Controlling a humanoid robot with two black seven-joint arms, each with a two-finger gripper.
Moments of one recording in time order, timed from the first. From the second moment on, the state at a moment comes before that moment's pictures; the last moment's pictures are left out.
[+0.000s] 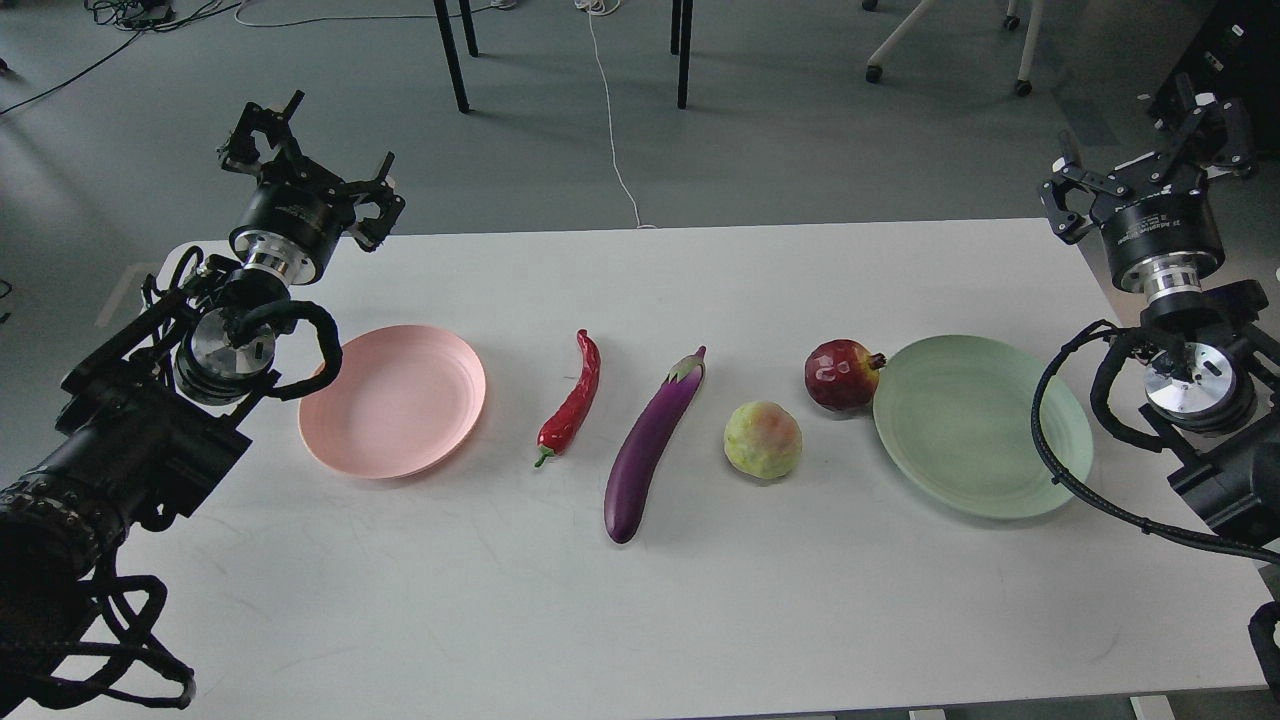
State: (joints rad) left arm -0.79 0.27 -0.83 -0.59 -0.24 -0.36 -0.26; right arm 0.73 -0.42 0.77 0.60 0.19 0.43 0.49
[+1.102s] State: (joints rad) left arm -0.81 0.38 -0.82 -0.64 -0.18 -0.39 -0.26; right arm 1.67 -0.36 -0.73 0.82 -0.13 0.39 0.49
